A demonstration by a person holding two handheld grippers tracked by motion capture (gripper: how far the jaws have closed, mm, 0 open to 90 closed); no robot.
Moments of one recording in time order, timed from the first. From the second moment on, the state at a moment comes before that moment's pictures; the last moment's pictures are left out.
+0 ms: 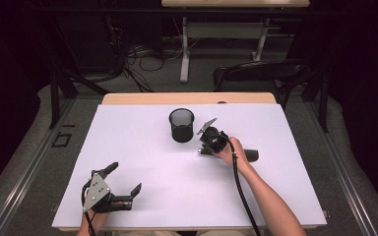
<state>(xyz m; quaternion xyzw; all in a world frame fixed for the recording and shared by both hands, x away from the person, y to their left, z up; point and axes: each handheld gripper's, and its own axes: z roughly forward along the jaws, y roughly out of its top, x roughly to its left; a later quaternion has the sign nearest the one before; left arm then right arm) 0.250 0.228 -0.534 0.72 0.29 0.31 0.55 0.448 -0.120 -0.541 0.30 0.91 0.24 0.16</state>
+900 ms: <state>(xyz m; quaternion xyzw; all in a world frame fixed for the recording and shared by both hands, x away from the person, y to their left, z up) 0.250 0.228 -0.534 0.72 0.29 0.31 0.55 0.427 -0.123 -0.541 0.26 0.93 0.22 0.14</state>
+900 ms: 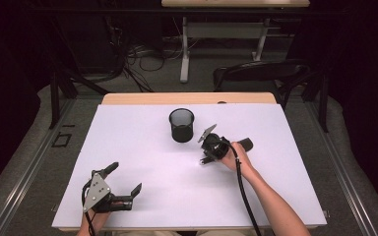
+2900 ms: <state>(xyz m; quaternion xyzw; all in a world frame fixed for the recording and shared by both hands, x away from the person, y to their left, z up) 0.251 0.227 -0.534 0.72 0.29 0.31 0.55 0.388 -0.151 -0.531 0.24 0.95 0.17 0.13</state>
